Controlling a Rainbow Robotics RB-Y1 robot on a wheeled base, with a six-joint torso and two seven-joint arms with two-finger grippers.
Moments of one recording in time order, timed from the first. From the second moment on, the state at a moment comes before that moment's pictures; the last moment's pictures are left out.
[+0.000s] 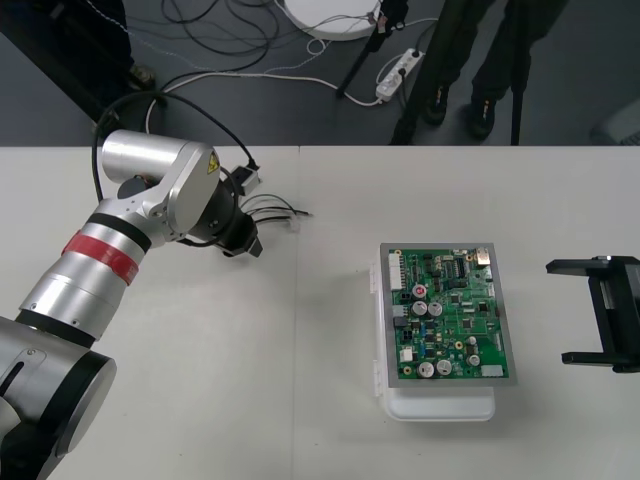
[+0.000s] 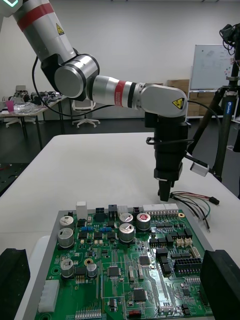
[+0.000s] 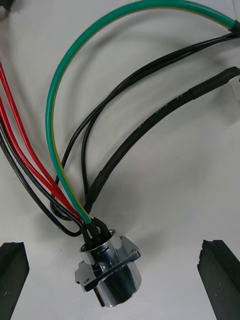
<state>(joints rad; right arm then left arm) -0.37 -1.21 0.86 -1.15 0.12 -1.56 0.89 -0.77 0.28 -0.20 -1.06 -2.69 -1.36 1.37</state>
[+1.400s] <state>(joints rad) -0.37 -1.21 0.86 -1.16 0.12 -1.56 0.89 -0.77 0.28 -0.20 -0.97 -2.69 -1.28 1.37</state>
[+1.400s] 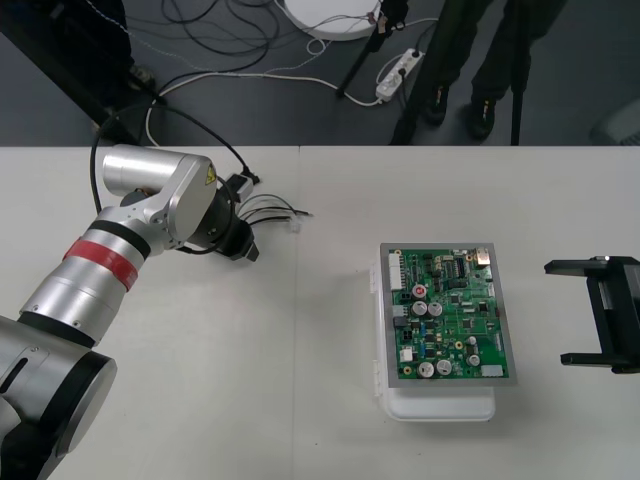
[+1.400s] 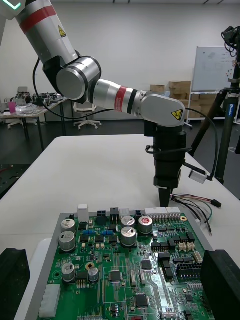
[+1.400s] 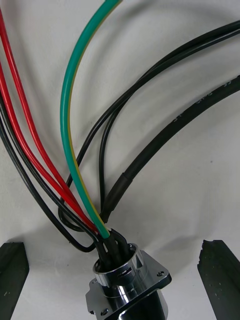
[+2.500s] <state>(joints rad) -0.38 -1.20 0.86 -1.16 0.13 -1.56 0.89 -0.77 0.28 -0.22 -0.97 -2.69 -1.26 1.37</state>
